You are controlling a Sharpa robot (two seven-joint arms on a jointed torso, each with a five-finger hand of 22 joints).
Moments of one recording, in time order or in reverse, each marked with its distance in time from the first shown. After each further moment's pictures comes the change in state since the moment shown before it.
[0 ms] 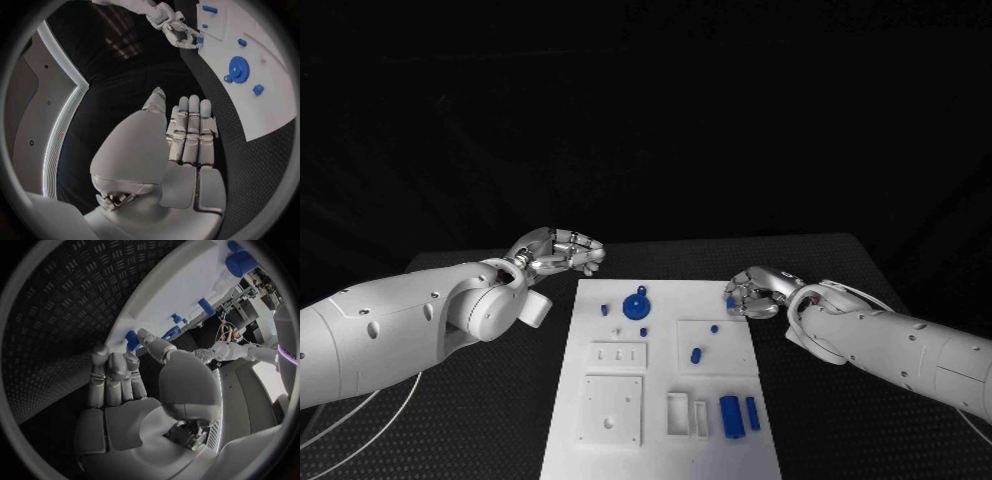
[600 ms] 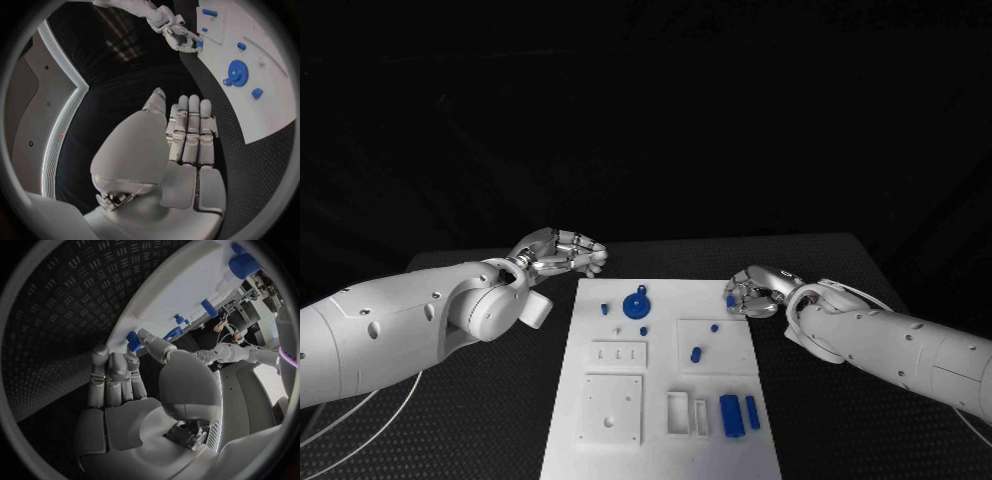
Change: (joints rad) left arm 0.000 -0.002 0.000 0.008 -0.017 0.014 -0.011; left_hand -0.012 0.020 0.000 0.000 0.000 0.043 -0.018 0.005 0.013 0.027 -0.010 0.007 0.009 0.006 -0.001 -0.005 0.012 -0.001 0.000 0.000 0.000 0.001; right arm -0.004 0.011 0.003 -0.013 -0.018 -0.007 -0.014; right_hand 0.002 0.002 0.010 0.005 -0.001 0.004 -0.004 0.005 0.003 0.000 0.000 -0.001 -0.001 0.004 -0.003 -0.006 0.001 0.001 0.000 0.000 0.000 -0.001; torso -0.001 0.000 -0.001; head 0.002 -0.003
